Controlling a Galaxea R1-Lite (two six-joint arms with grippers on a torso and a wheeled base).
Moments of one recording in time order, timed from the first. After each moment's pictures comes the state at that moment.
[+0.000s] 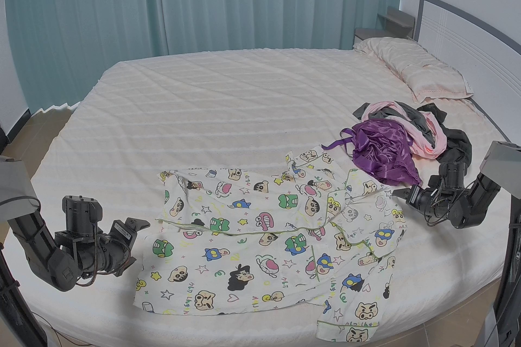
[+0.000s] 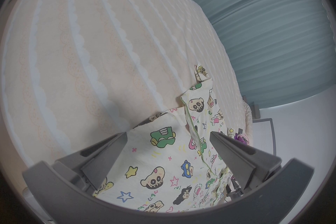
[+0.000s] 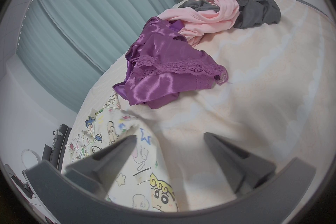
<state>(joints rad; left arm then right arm) -0.08 1.96 -0.30 -0.97 -0.10 -1.13 -0.11 2.37 -0.91 -0.87 0.30 0.45</state>
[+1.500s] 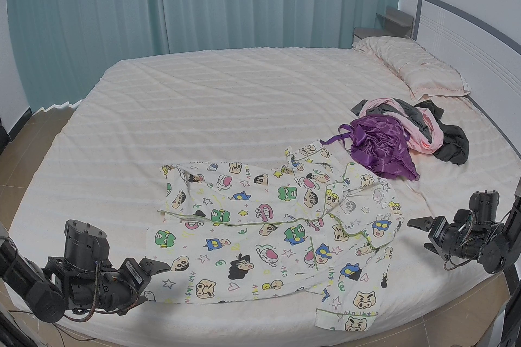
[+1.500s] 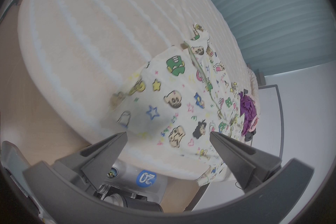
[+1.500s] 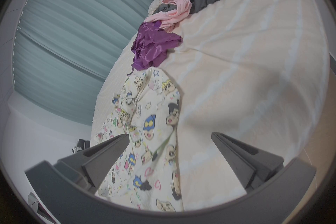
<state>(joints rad) -0.32 1.69 -0.16 -0.71 -0.09 -1.14 -0.09 2.00 -0.23 -1.11 0.32 0.71</state>
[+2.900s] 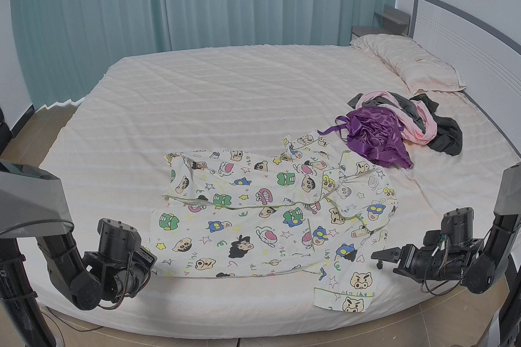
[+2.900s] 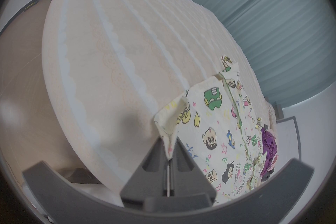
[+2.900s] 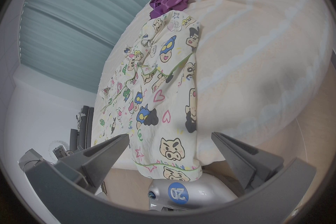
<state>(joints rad) -0.29 2.06 -0.26 -0.96 0.24 -1.25 0.18 2.05 -0.16 -1.15 0.33 0.70</state>
